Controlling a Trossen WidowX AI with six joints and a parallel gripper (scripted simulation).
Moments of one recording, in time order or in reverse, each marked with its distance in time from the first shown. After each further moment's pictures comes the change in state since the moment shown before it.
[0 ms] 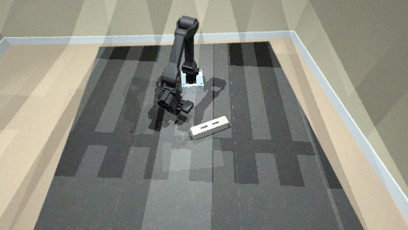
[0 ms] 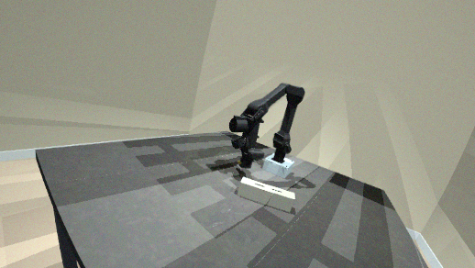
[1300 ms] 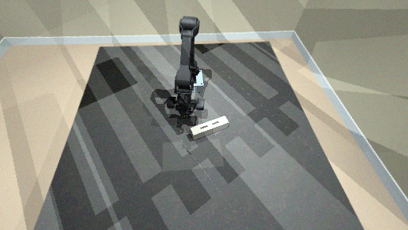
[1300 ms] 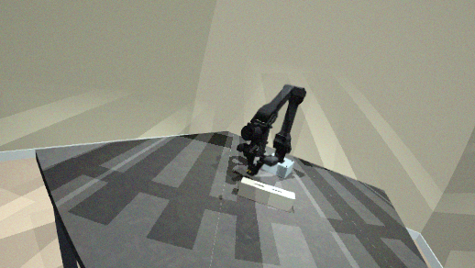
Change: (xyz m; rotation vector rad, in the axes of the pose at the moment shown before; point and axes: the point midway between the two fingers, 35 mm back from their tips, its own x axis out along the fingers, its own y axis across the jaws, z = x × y) arm 0.011 0.048 -0.018 -0.478 -0.025 -0.018
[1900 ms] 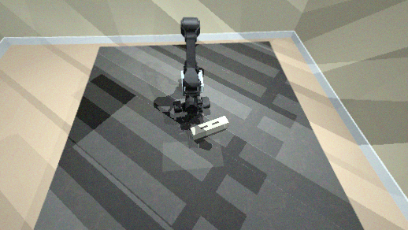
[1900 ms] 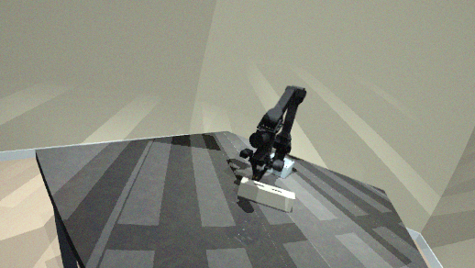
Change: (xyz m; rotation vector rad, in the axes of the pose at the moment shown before) arm 0.013 0.029 -0.003 -0.269 -0.002 -0.014
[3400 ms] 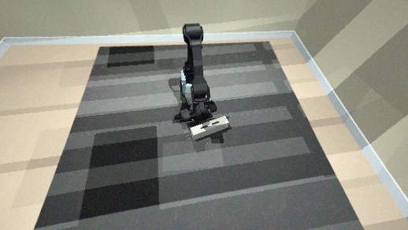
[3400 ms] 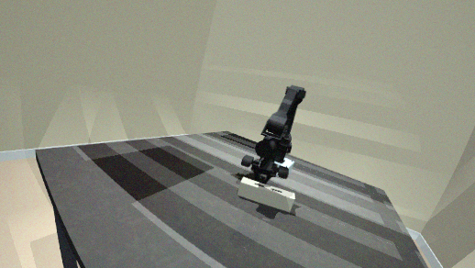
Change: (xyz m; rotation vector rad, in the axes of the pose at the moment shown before) arm 0.008 0.029 0.039 -0.193 0.006 -0.007
